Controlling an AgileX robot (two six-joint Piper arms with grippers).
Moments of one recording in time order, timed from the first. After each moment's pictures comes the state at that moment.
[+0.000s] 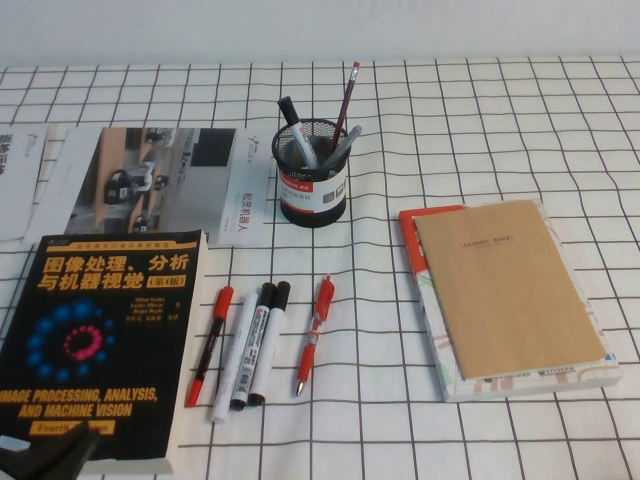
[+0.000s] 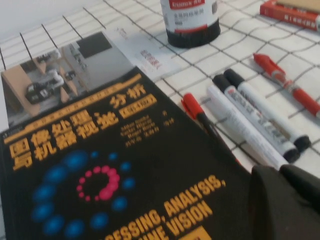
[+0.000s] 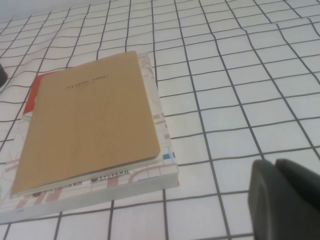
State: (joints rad) right arm 0.02 -0.02 0.03 0.07 0.35 0.13; left arm -0.45 0.37 -0.03 -0.05 0.07 0.29
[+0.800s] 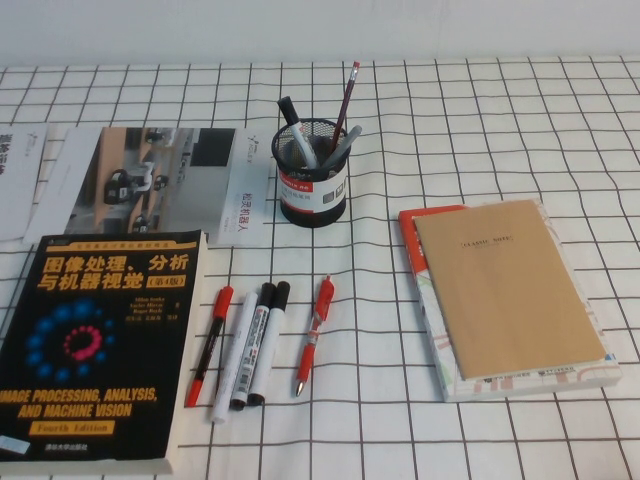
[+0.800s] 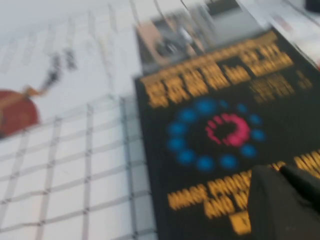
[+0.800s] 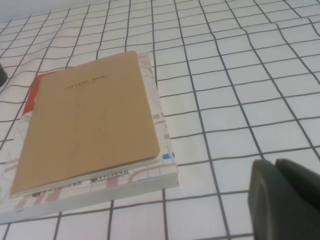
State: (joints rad) right arm 0.02 -0.02 0.03 0.07 0.35 0.13; left arm -0.09 0.10 0.02 -0.03 0.25 0.31
